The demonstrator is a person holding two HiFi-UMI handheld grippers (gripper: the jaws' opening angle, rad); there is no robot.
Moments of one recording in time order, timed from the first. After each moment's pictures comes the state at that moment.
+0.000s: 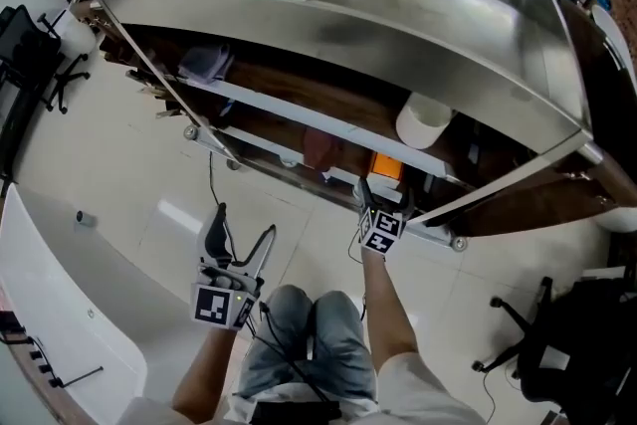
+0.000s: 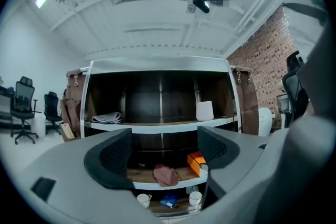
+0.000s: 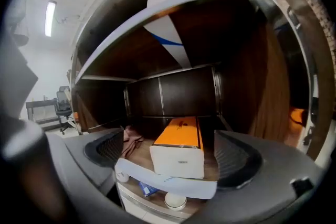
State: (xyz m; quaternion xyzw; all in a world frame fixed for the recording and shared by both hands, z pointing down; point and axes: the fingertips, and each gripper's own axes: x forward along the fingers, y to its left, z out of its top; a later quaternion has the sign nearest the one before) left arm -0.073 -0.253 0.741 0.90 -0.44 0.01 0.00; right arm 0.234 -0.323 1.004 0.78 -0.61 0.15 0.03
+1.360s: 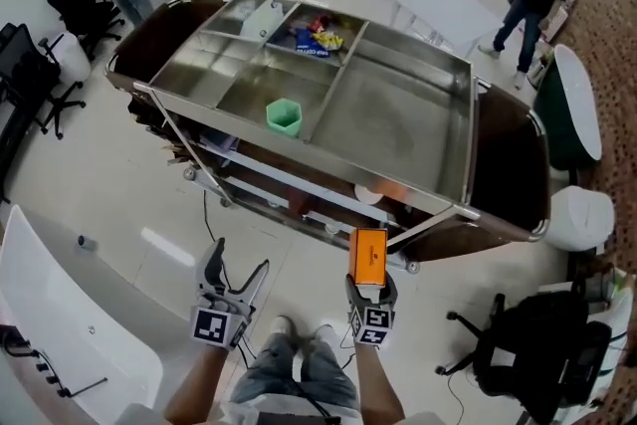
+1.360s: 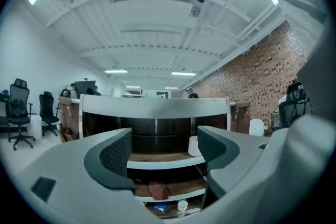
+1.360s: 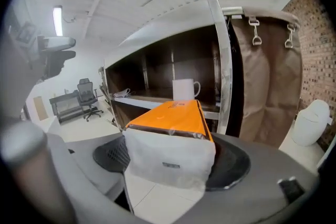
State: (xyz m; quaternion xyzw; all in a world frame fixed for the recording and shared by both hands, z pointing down) left arm -0.079 -0.225 0.536 0.91 -0.42 0.02 0.03; right arm 0.186 -0.129 0.768 0.71 -0.66 0.20 0.13
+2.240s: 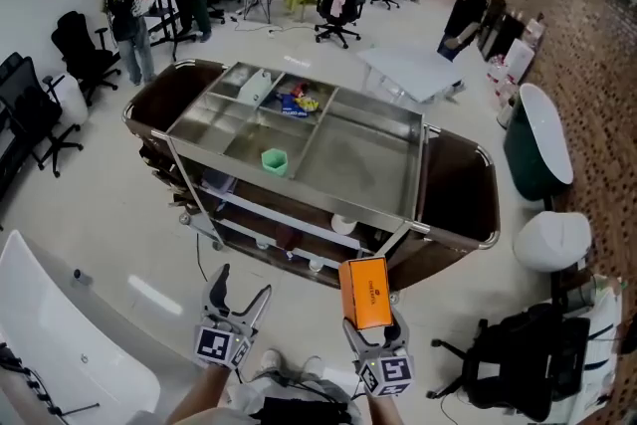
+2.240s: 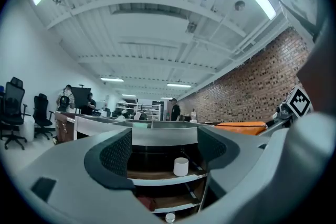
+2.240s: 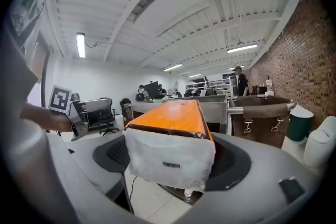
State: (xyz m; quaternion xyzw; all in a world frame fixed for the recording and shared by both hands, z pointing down) left arm -0.082 -0.160 0.449 0.92 -0.40 -0.02 -0.02; right arm 0.153 -0.035 0.502 0.68 -0.72 0.11 0.05
